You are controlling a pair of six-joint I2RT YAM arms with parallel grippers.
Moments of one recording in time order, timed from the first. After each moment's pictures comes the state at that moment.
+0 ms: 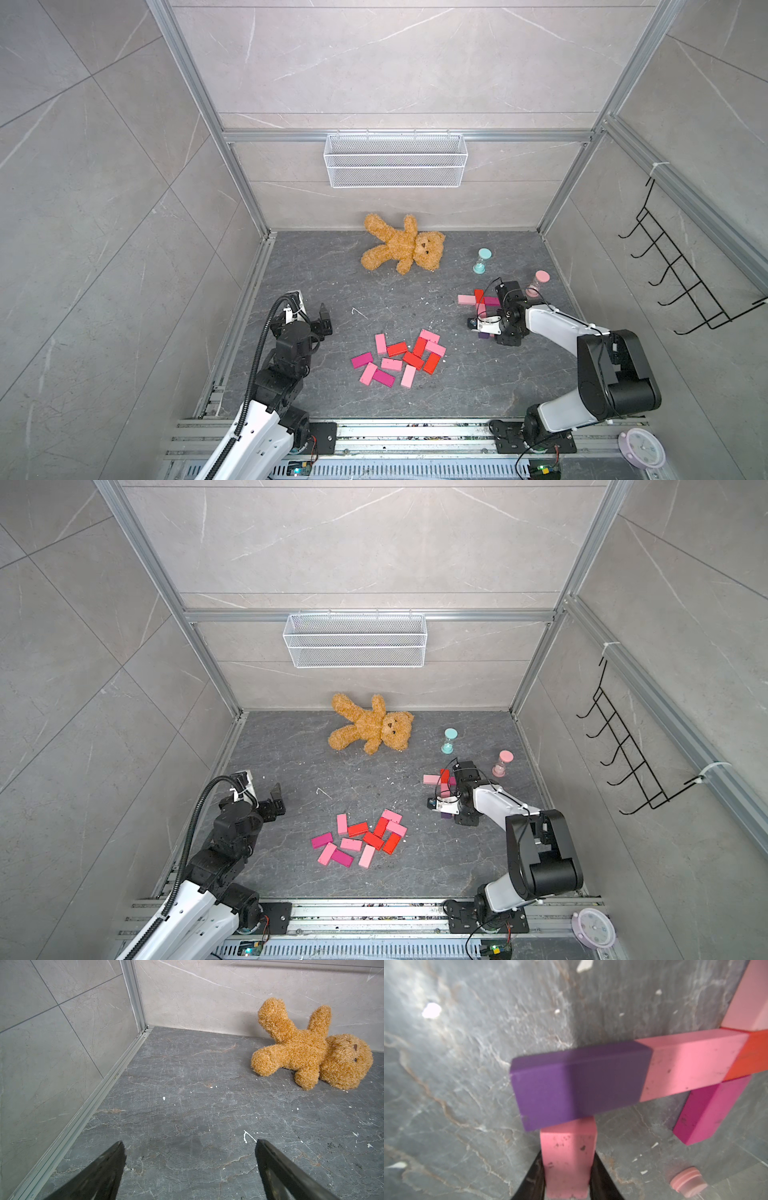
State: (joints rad) left arm -0.40 0.56 0.43 -0.25 -0.49 -0.20; right arm 0.13 1.52 0.77 -0.57 0.14 -1.31
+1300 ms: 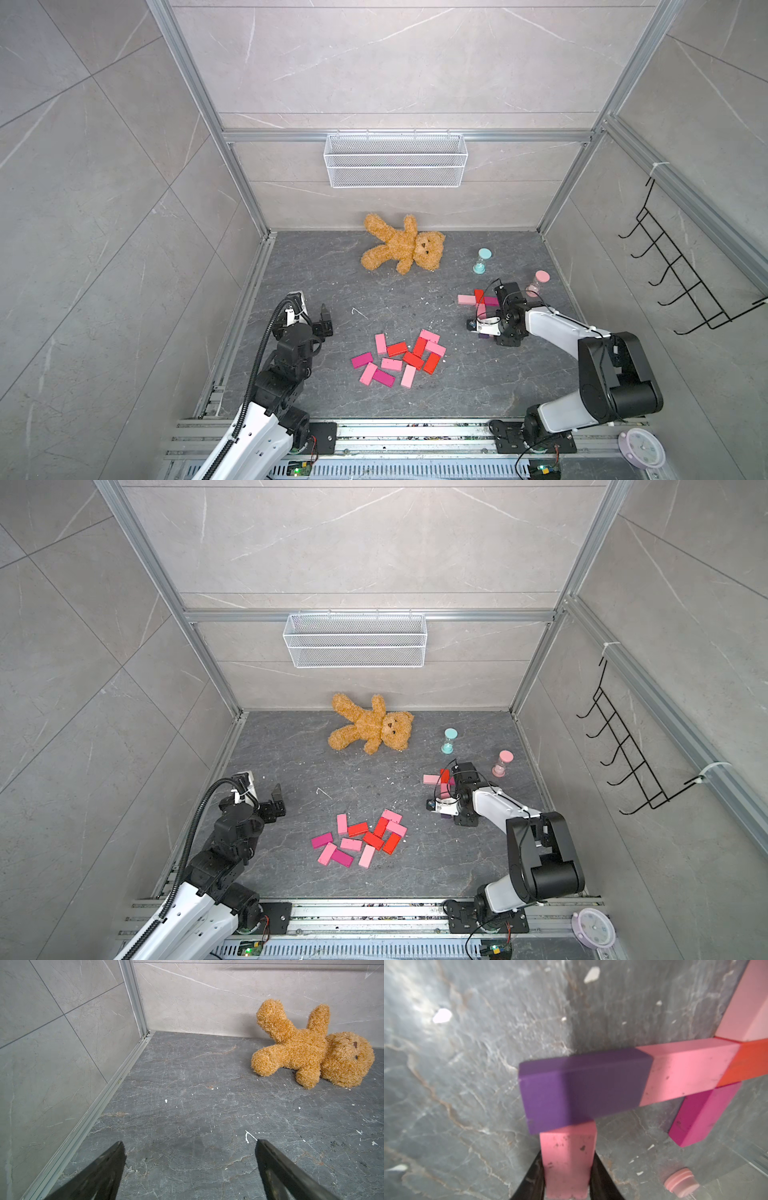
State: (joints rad) left arm -0.45 0.54 0.43 -0.25 -0.55 -0.17; right arm 0.14 1.51 0.76 -0.54 0.15 -1.33
